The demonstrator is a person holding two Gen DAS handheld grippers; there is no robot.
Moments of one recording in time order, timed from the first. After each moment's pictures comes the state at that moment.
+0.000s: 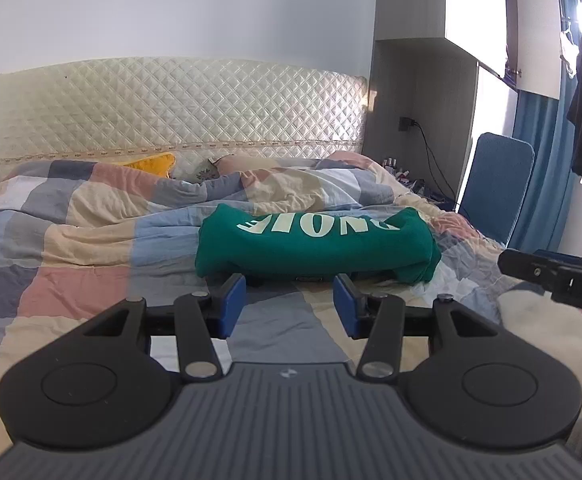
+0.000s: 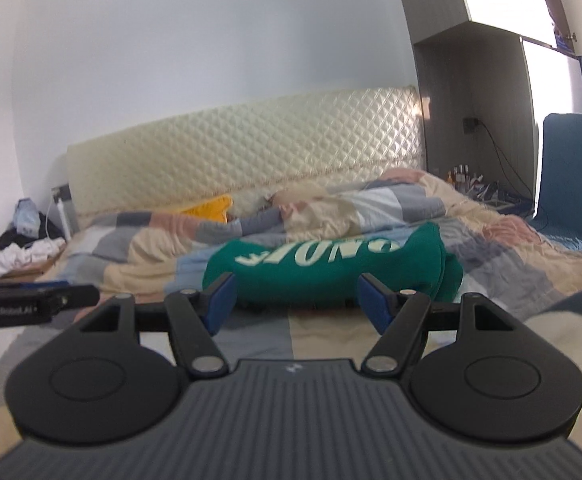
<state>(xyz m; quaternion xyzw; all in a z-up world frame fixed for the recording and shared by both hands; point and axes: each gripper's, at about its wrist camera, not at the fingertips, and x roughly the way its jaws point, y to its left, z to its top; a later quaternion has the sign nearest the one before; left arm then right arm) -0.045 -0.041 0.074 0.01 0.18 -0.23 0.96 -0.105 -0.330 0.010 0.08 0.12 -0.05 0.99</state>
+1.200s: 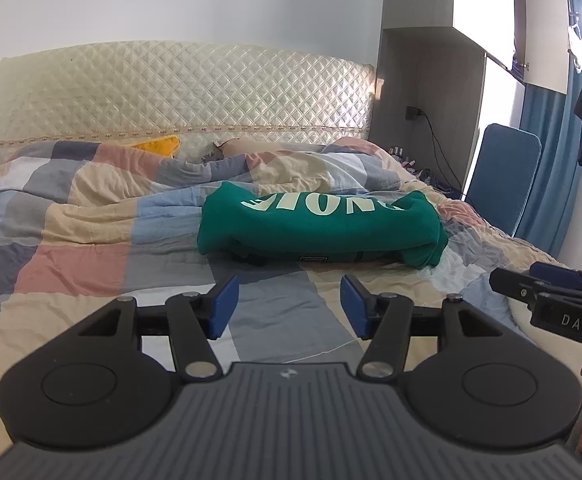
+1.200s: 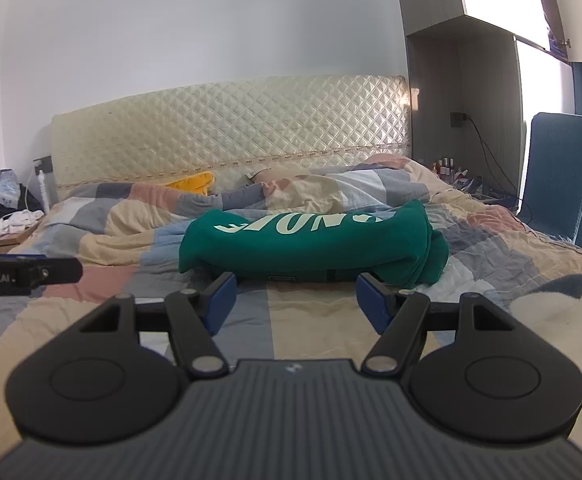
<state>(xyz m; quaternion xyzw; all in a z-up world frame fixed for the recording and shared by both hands) -0.038 -0.048 0.047 0.00 0.20 -0.22 0.95 -0.105 -0.319 -0.026 0.05 0.13 -0.08 0.99</state>
